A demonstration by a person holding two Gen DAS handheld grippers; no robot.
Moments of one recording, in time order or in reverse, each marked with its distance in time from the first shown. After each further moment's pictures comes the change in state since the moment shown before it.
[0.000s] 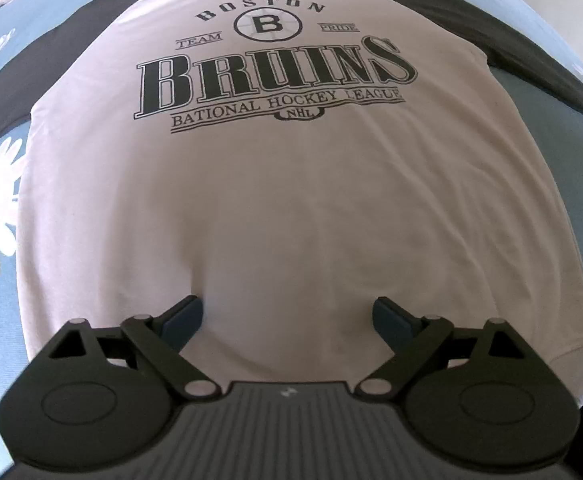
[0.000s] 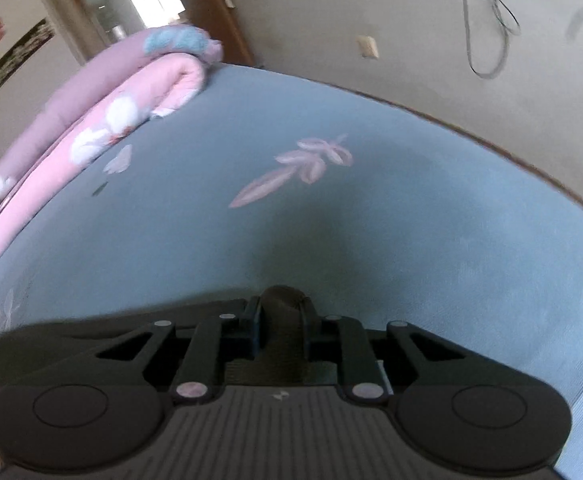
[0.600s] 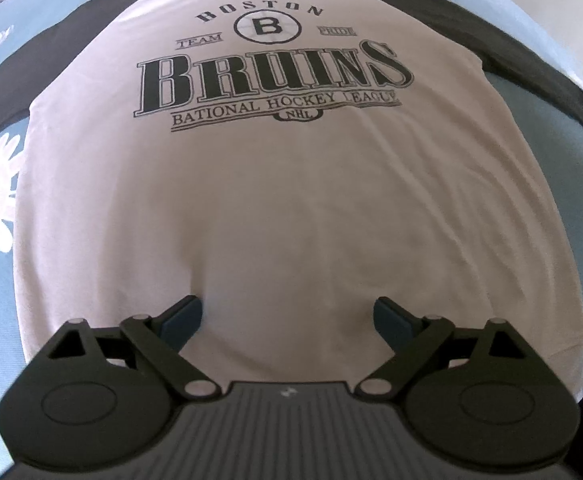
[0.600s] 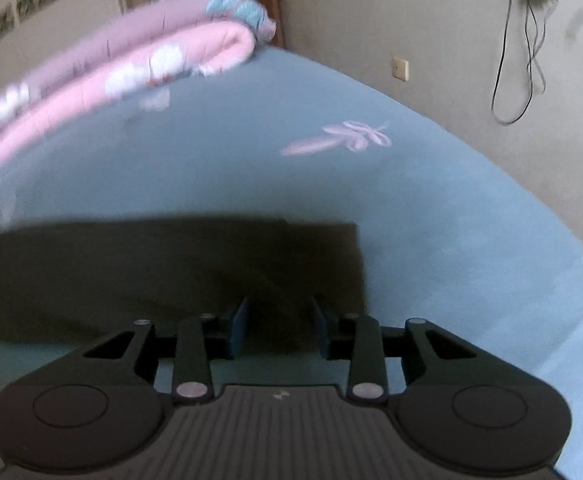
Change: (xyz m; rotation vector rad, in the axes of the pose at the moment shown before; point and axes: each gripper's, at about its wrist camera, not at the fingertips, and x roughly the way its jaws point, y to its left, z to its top) left arm -0.005 0.007 -0.002 -0.016 -0.014 -0.032; right arm -0.038 0.046 -0.059 -0.308 0.015 -0.100
